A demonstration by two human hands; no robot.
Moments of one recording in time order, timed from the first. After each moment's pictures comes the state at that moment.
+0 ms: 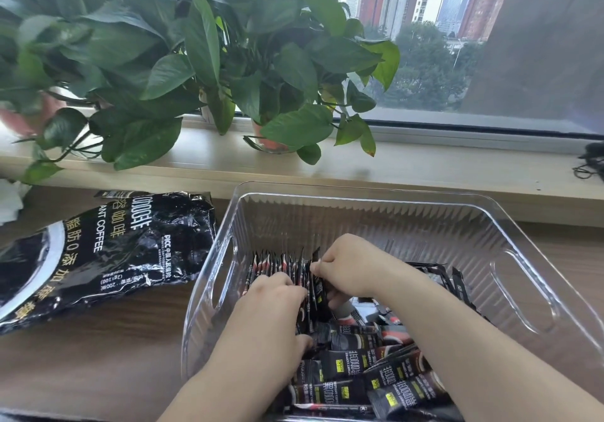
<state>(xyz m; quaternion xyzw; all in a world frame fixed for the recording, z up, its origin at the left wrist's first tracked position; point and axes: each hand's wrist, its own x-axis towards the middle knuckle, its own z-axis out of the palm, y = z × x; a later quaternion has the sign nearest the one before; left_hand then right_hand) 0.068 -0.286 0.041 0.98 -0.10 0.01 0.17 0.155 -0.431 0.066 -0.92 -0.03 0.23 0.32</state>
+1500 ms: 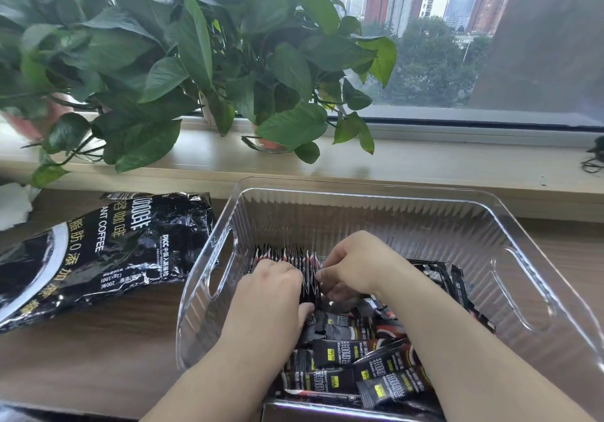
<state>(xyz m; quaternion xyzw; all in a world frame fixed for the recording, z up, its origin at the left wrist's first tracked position) 0.089 -0.297 0.032 0.99 -0.09 0.06 0.08 0.161 -0.452 0.054 -0.85 0.02 0.29 0.43</state>
